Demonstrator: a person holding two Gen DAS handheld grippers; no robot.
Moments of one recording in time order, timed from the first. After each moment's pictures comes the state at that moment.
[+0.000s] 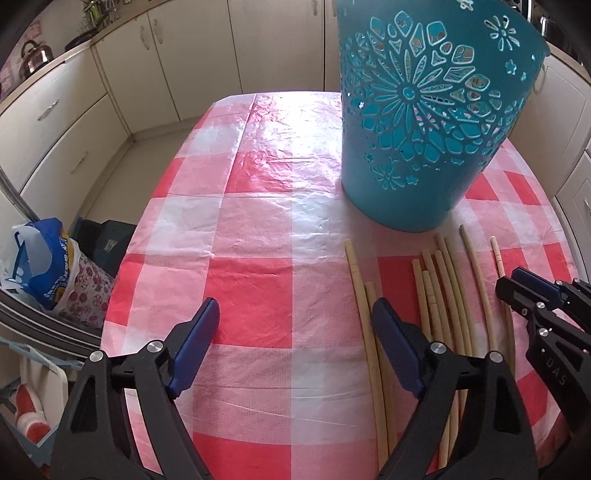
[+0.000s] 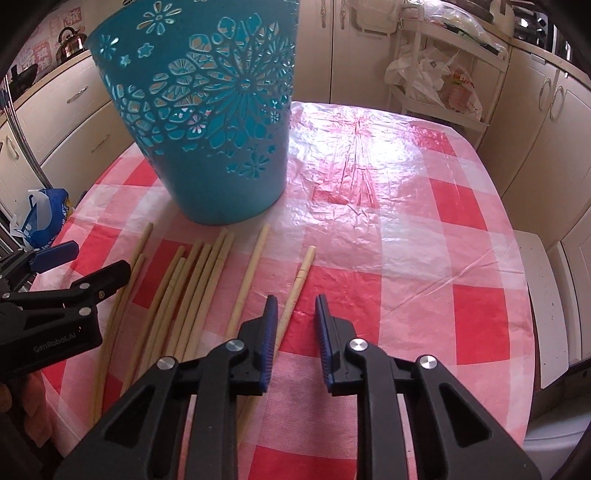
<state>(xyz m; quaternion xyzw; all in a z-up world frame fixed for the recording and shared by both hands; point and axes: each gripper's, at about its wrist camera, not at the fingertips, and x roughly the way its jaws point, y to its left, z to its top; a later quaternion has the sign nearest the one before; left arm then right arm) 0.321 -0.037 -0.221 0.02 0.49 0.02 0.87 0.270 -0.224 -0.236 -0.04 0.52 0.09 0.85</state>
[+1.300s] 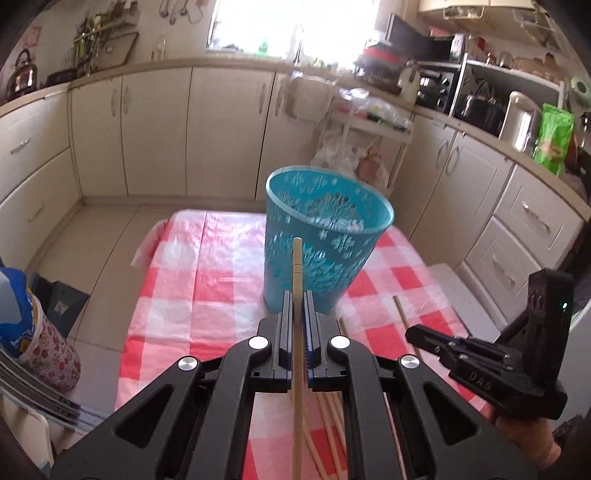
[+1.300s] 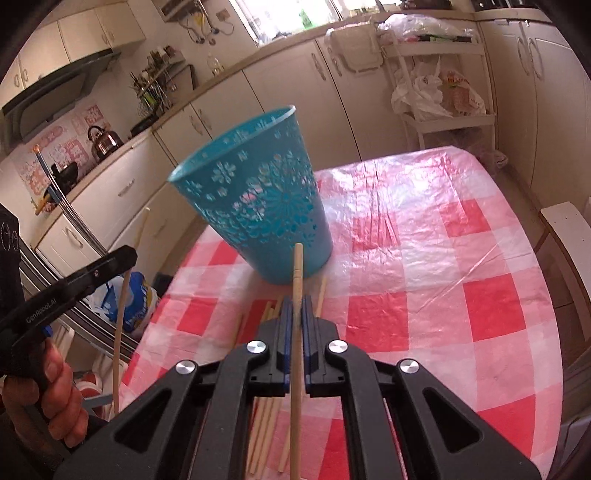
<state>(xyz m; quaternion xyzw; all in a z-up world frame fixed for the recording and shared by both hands) 0.265 -0.023 -0.088 -0.06 0.31 -0.13 0.94 0.231 -0.255 -0.166 0.15 0.39 0.16 0.89</state>
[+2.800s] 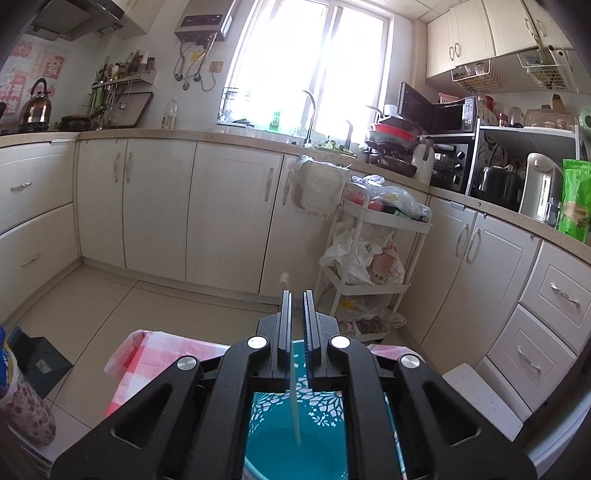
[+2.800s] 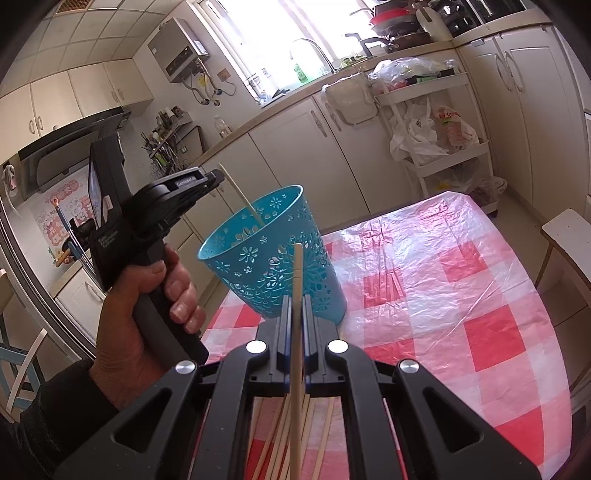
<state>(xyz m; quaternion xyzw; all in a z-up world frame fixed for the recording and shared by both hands) 0.394 -0.066 -0.069 -0.08 0.17 -0.08 0.98 0.222 -0.275 -0.143 0.22 0.32 0.15 0.91</state>
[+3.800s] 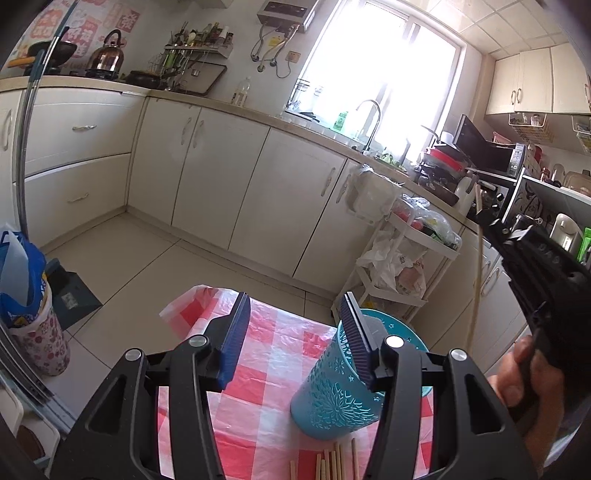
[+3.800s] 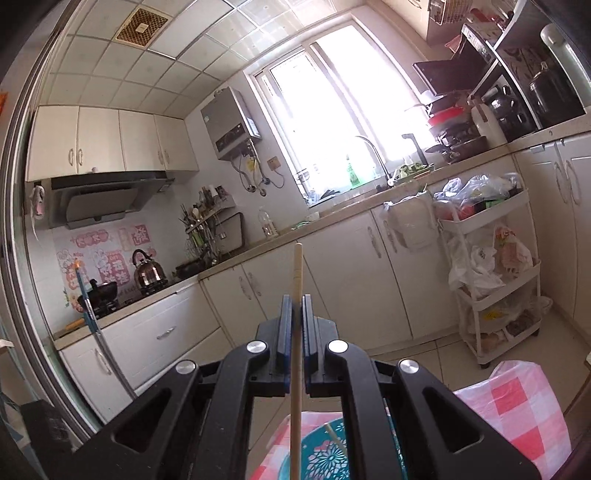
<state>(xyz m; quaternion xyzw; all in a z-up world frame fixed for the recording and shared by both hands) 0.310 0.038 -0.056 -0.19 0.21 -0.01 0.96 0.345 -0.205 -0.020 0.19 0.12 0.17 0.96</state>
